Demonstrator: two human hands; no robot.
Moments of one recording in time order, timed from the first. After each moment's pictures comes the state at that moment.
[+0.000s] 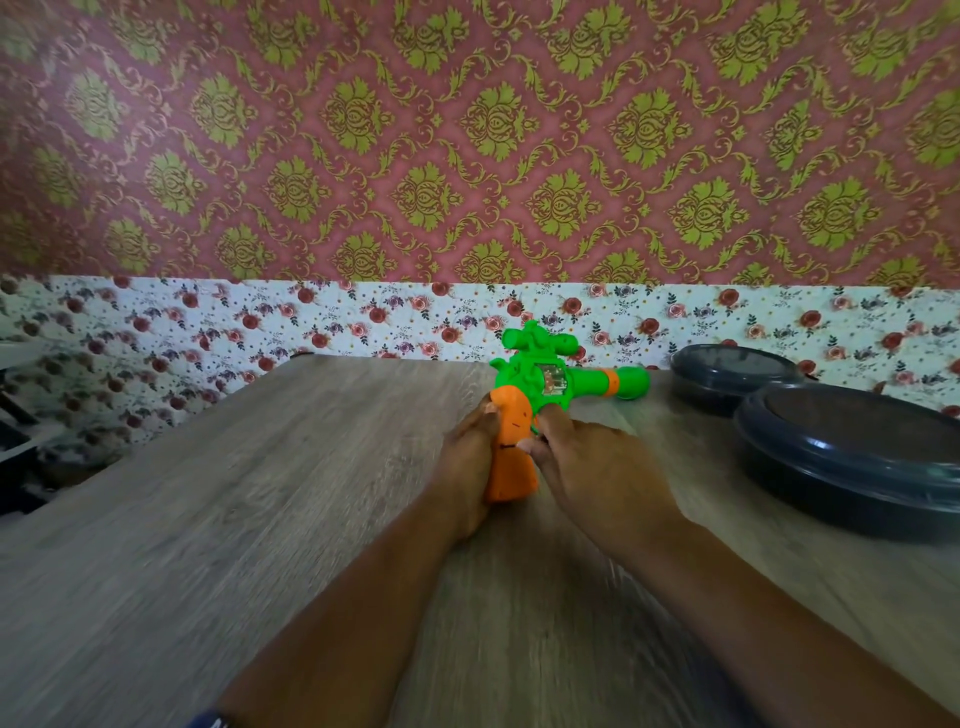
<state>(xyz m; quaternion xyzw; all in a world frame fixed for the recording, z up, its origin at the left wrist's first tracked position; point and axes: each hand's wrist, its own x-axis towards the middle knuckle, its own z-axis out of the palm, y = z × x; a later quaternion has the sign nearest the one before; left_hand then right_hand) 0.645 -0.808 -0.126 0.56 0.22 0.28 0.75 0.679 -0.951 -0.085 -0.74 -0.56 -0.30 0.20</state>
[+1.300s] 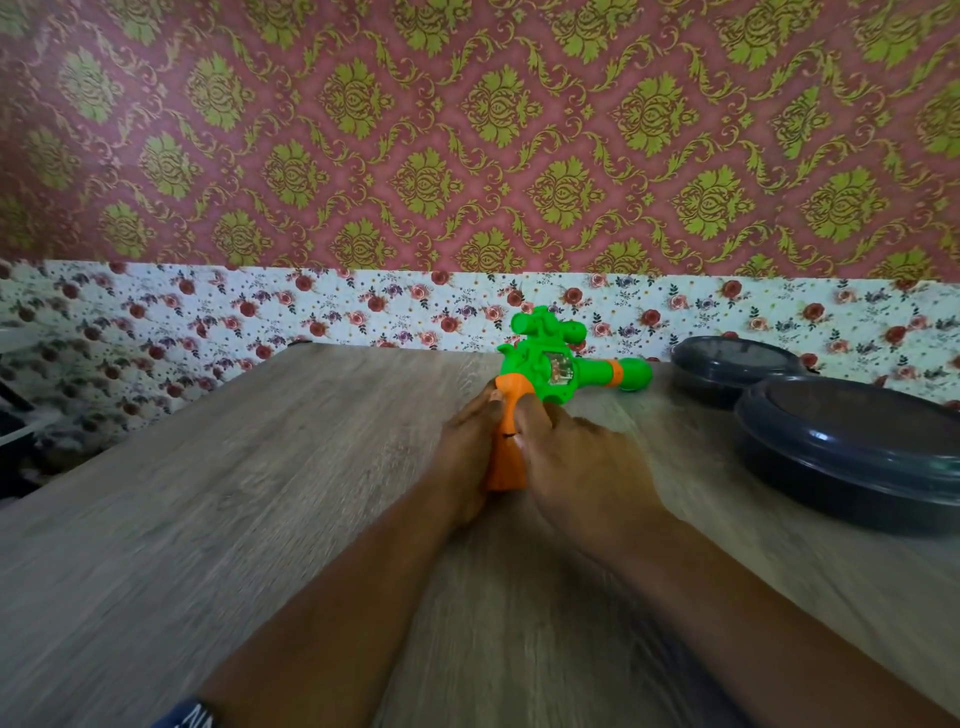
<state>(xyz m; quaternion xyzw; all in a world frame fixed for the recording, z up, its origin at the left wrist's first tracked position) 0.644 -0.811 -0.122 0.54 0.19 0.28 0.77 0.666 -0.942 -0.090 -0.75 -0.51 -0.41 0.14</state>
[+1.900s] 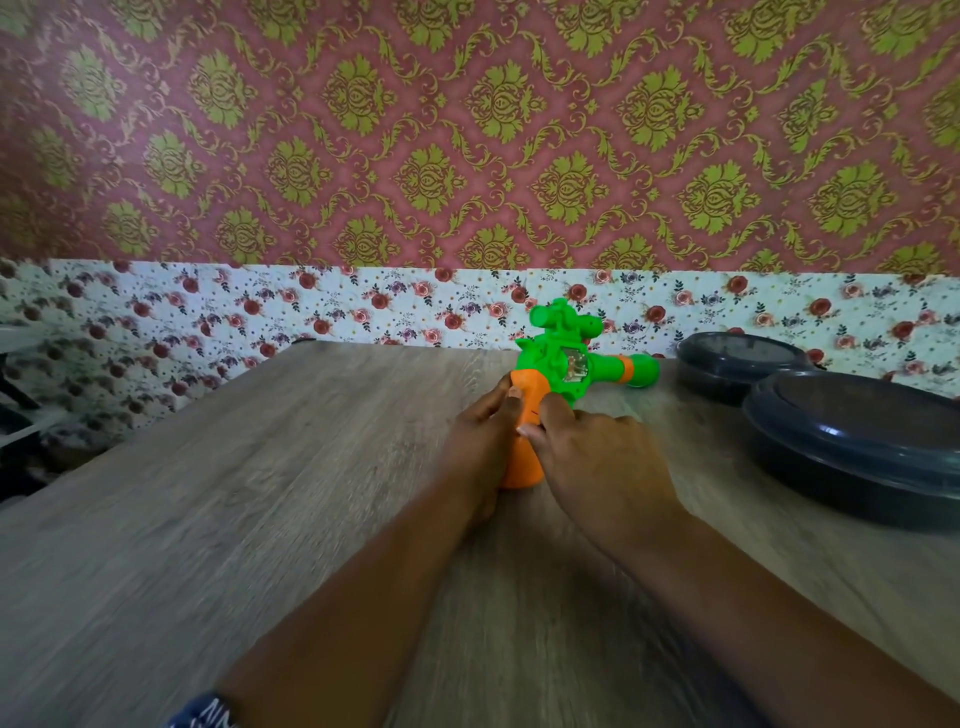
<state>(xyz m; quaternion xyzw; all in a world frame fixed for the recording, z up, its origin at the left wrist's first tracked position) 0.637 -0.824 -0.116 0.61 0.20 0.32 0.69 0.670 -0.941 -0.092 -0.74 -0.49 -0.42 0.17</state>
